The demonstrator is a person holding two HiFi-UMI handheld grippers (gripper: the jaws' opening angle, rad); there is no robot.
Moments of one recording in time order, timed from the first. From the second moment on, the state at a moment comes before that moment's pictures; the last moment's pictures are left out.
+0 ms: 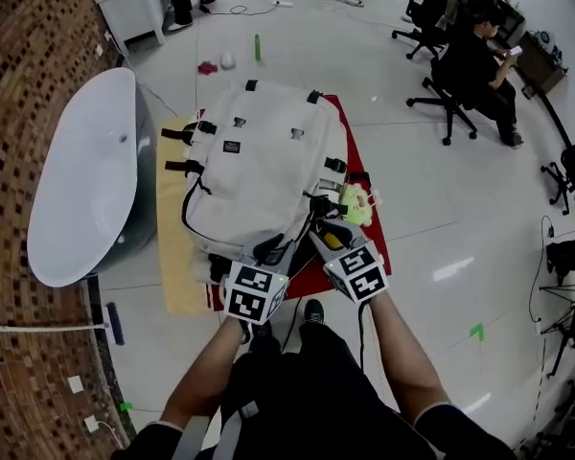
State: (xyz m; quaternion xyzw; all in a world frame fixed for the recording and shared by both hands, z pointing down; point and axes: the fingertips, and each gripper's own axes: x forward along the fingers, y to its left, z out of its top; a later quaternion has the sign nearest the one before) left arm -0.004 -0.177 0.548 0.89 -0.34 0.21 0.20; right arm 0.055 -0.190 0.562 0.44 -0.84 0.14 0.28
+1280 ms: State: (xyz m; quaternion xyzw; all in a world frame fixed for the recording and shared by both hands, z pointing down) left arm -0.035 -0.177 0.595 0.84 -0.42 0.28 0.22; right arm 0.047 -0.185 0.624 0.27 -0.85 0.14 0.42
